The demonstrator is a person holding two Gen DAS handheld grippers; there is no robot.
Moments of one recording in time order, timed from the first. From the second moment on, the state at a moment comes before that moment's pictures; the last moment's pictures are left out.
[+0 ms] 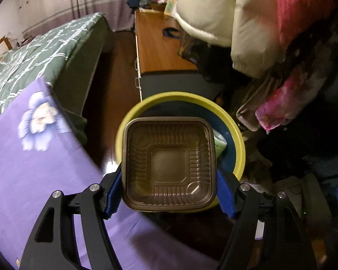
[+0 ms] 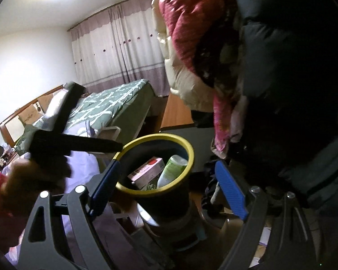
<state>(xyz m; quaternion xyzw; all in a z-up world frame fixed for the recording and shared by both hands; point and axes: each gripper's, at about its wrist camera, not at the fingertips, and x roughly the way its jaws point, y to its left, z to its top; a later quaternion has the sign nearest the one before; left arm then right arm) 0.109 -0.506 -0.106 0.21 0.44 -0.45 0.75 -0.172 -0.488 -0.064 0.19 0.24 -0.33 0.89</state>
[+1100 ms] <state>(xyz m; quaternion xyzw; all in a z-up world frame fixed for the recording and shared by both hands) 0.070 -0.117 -0.019 0.04 0.28 -0.19 0.94 -0.106 -0.406 -0.033 0.13 0.25 -0.20 0.94</state>
